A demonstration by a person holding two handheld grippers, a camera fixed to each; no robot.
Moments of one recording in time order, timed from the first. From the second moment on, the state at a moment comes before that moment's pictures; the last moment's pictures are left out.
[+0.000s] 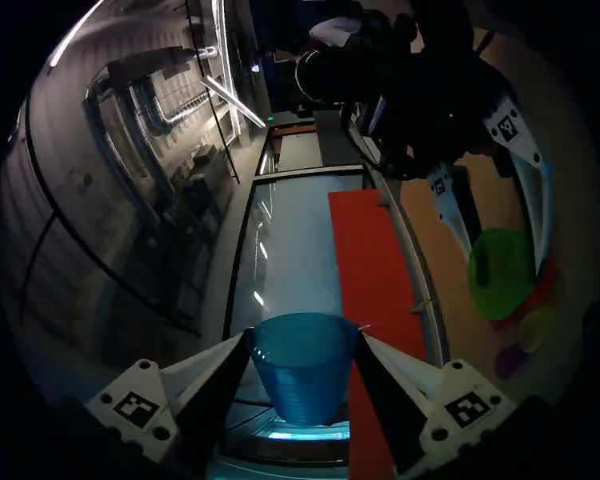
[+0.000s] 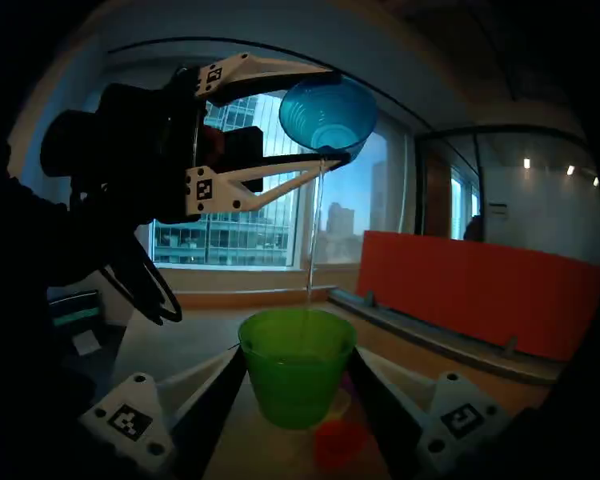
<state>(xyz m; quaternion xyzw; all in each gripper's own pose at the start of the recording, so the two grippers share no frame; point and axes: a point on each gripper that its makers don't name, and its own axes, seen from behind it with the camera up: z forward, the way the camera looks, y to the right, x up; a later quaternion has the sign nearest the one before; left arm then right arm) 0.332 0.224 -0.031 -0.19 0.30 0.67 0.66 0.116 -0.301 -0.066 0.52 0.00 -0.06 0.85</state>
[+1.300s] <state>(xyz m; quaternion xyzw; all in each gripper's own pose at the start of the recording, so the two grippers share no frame) 0.342 0.210 -0.028 -0.27 0.25 0.47 0.80 0.118 -0.300 -0.063 0.51 0.01 -0.06 0.86</state>
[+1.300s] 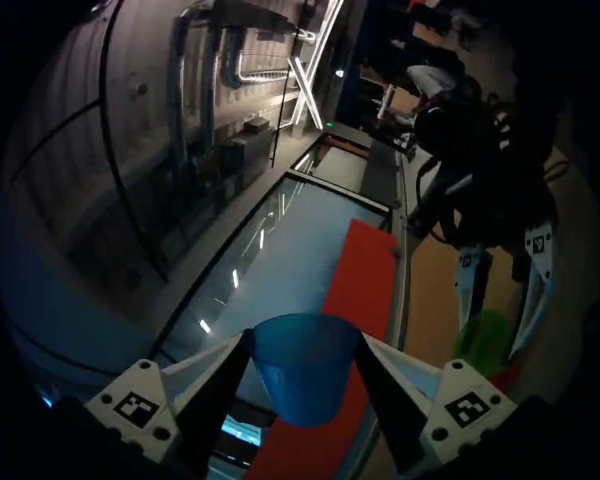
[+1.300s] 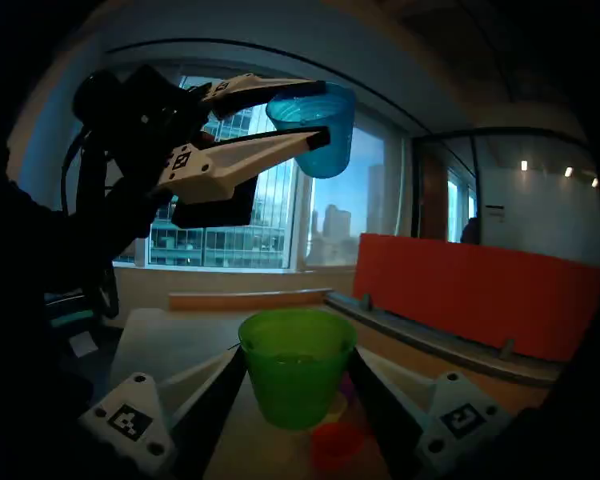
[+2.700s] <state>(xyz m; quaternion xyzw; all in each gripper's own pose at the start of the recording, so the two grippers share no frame) 0.296 0.173 0.009 -0.35 0.06 0.05 0.93 0.139 -0.275 -0.057 0.50 0.01 -0.05 0.87</state>
